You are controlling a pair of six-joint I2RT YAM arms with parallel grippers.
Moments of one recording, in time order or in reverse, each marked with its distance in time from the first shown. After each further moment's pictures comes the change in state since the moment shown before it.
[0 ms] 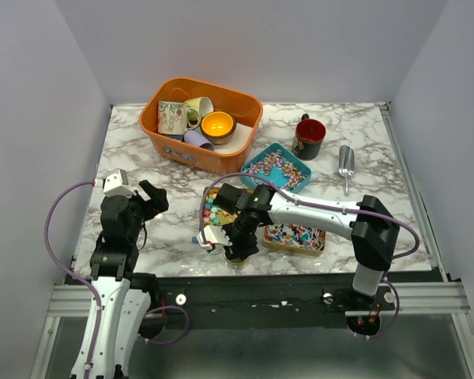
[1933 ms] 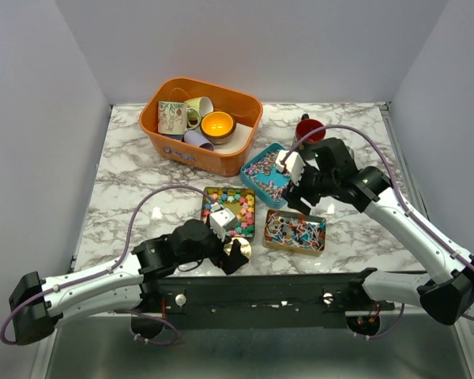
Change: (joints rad) left arm -0.999 0.291 -0.117 0.267 0.101 0.111; right arm -0.504 -0.620 -0.229 0.083 0.197 0.354
